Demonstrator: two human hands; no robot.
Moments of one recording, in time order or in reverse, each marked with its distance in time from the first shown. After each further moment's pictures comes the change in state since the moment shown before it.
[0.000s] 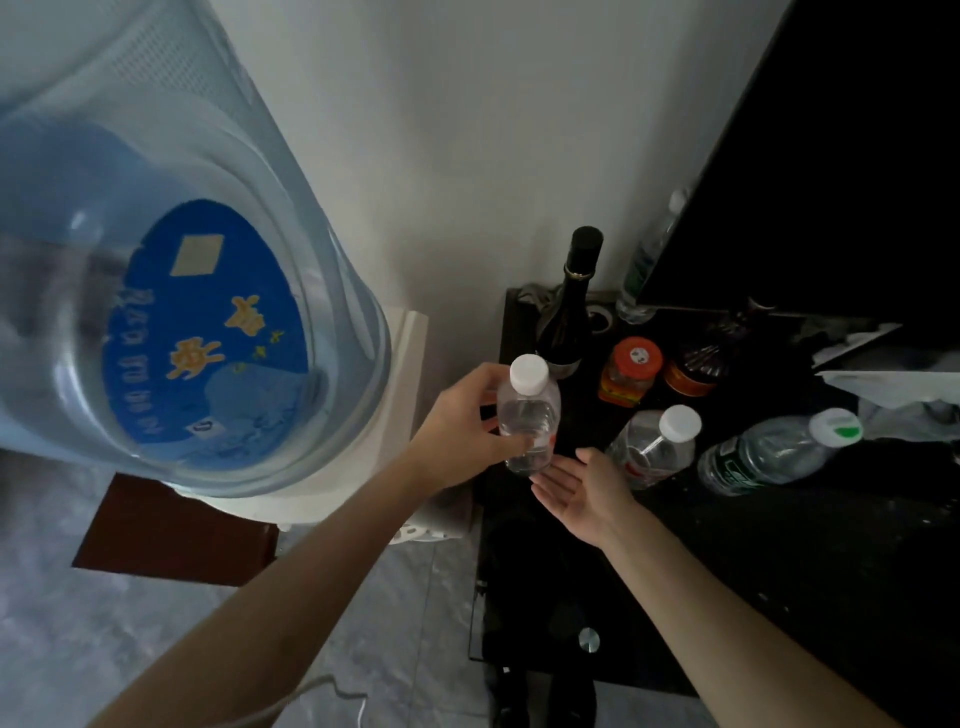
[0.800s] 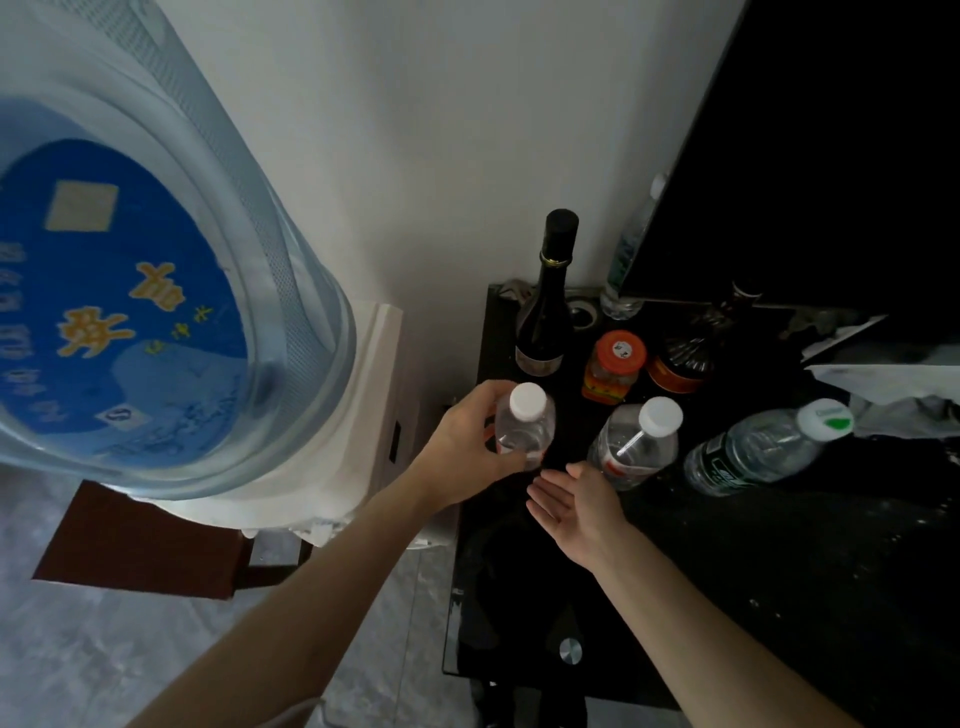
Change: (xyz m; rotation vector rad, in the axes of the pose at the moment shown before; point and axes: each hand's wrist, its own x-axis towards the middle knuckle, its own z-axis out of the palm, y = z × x) left_hand 0.009 -0.029 0.043 0.139 -0.043 -0.001; right_hand 0.013 0.007 -0.024 -0.001 0.069 -0.036
